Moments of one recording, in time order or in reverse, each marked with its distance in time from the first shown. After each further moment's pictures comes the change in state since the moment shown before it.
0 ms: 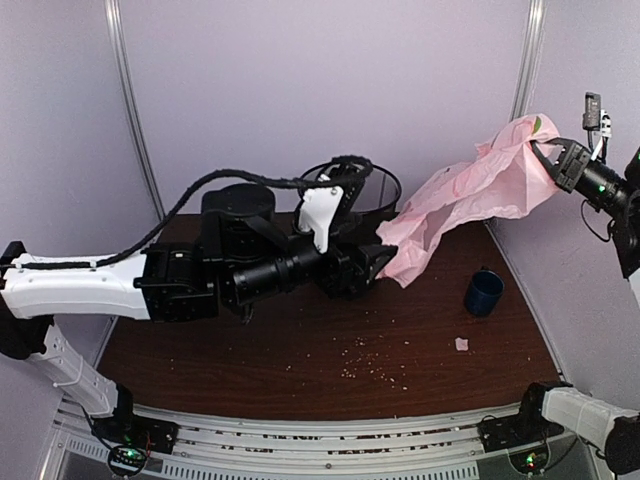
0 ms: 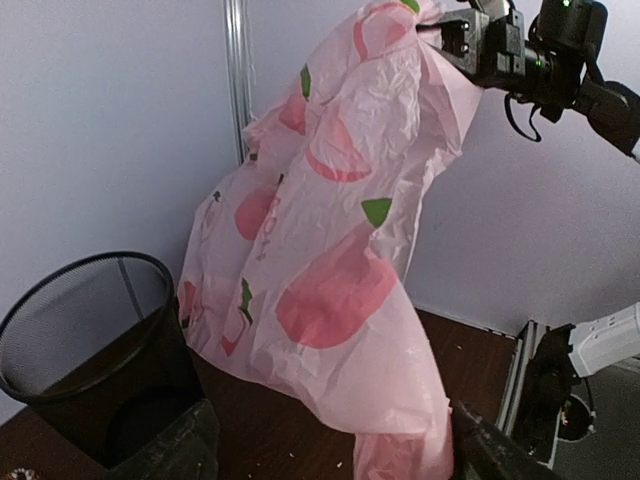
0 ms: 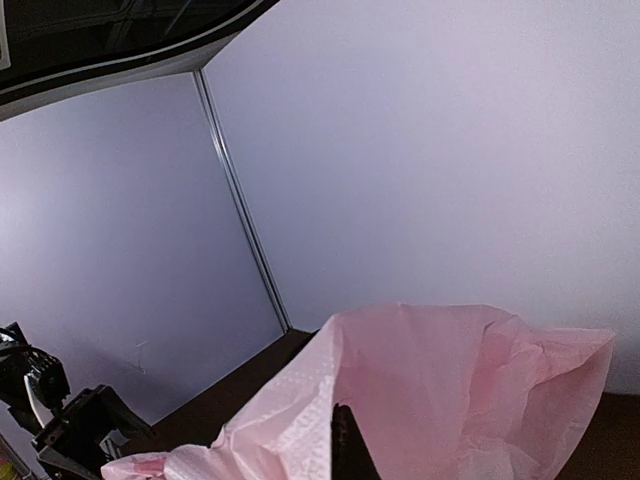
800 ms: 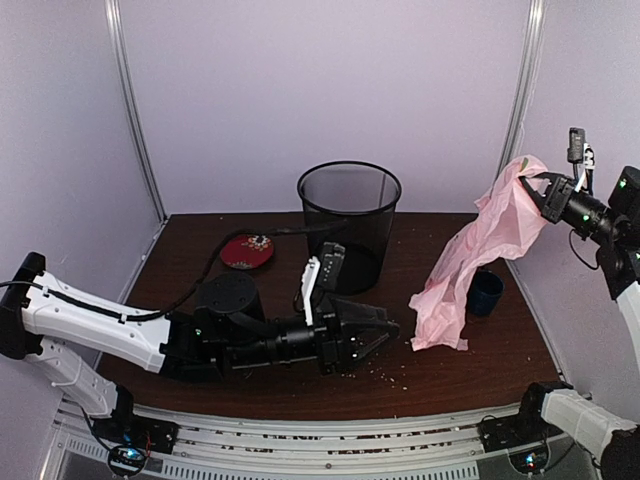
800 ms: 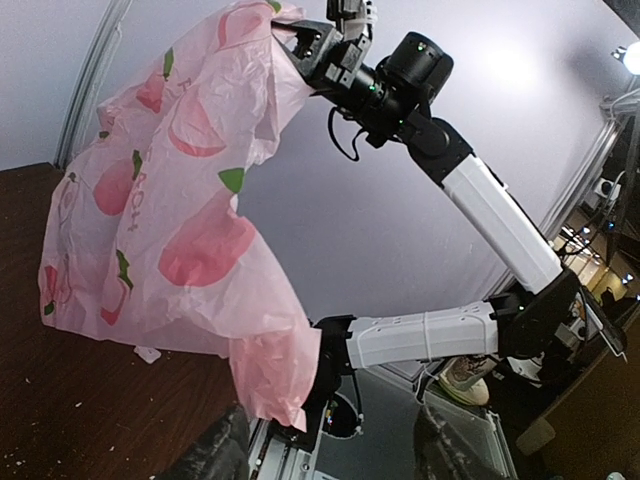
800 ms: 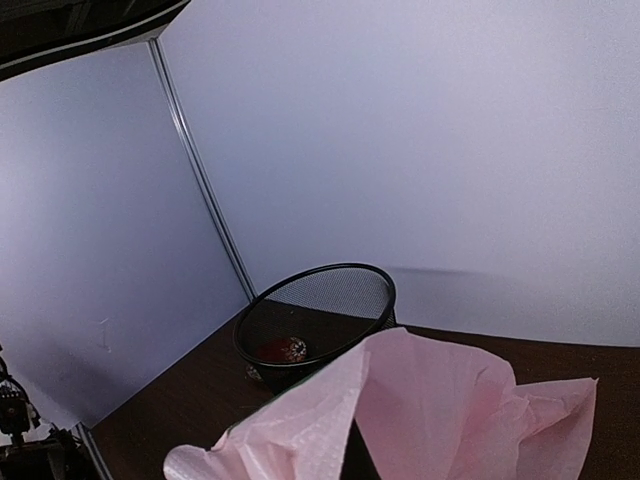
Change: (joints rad) left arm -0.077 -0.019 -0.432 0.549 0.318 -0.525; right arm 0.001 -0.074 -0.191 -0.041 0.064 -0.101
